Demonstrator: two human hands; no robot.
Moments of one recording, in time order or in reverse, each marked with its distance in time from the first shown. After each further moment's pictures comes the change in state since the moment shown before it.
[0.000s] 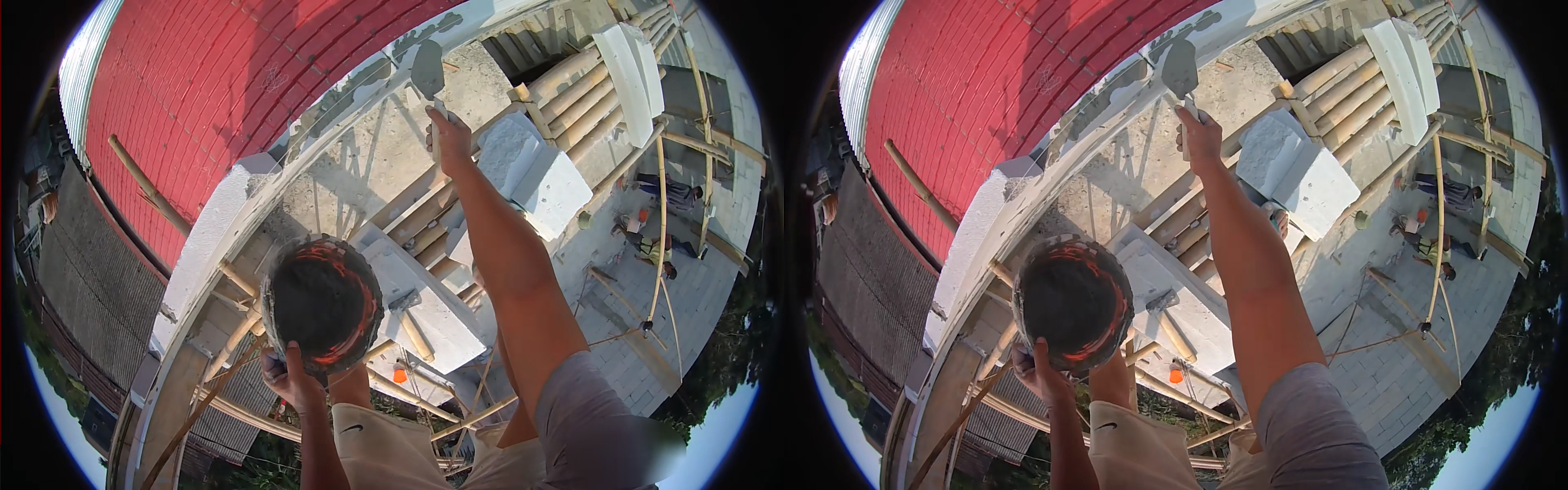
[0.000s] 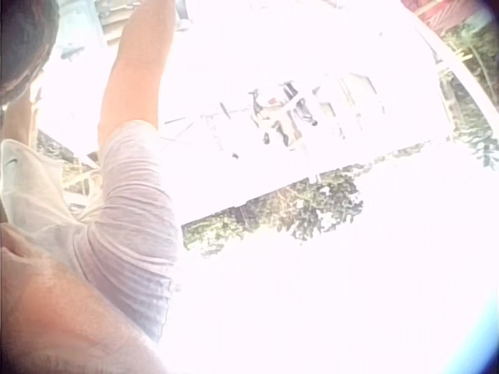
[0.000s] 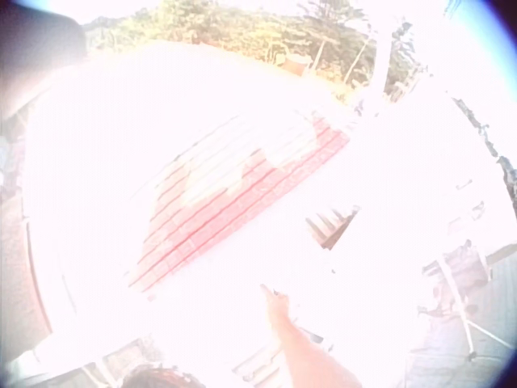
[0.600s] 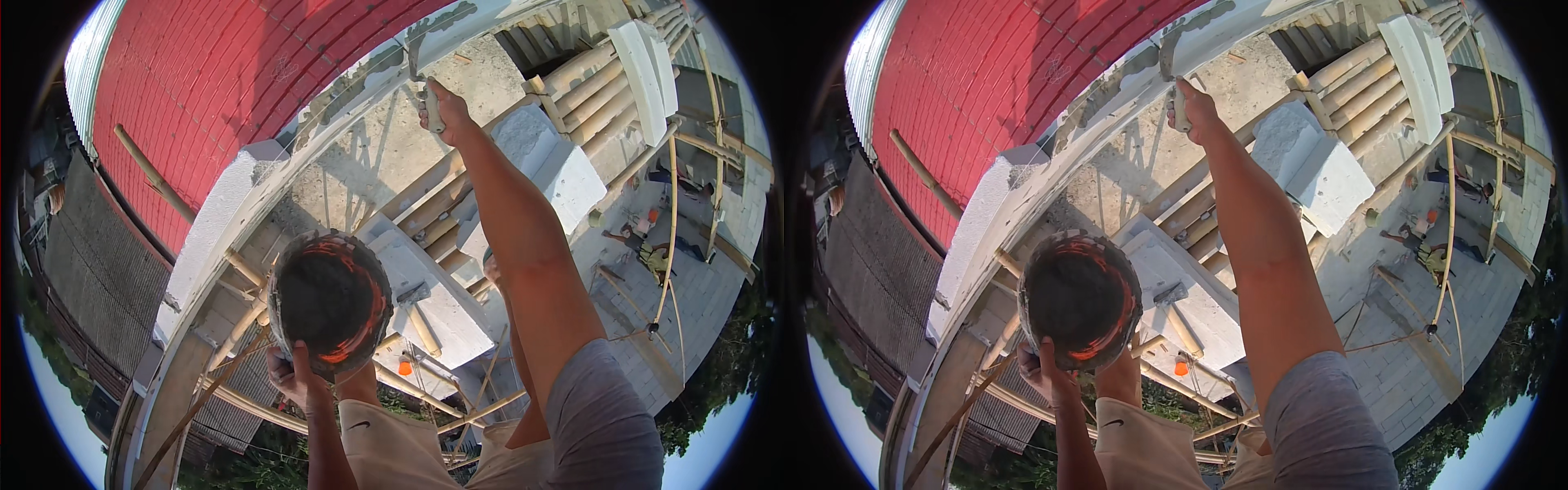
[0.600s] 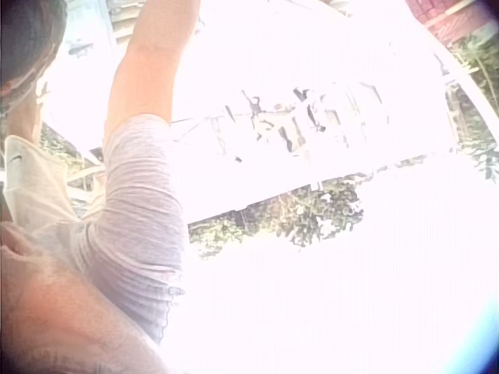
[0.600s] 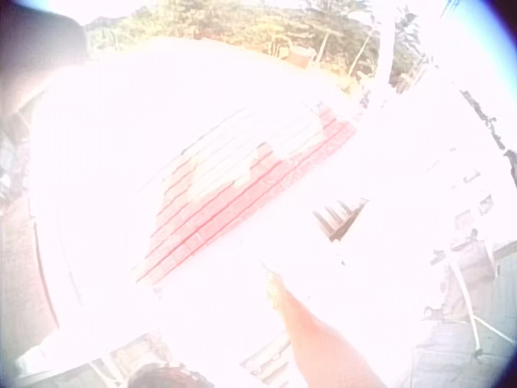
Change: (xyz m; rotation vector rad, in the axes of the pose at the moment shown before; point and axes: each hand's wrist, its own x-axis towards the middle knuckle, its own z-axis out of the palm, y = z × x) left_hand -0.010 -0.002 -0.005 0.088 -0.017 -0.040; right_hand 0.040 -0.016 0.016 0.162 -0.292 0.279
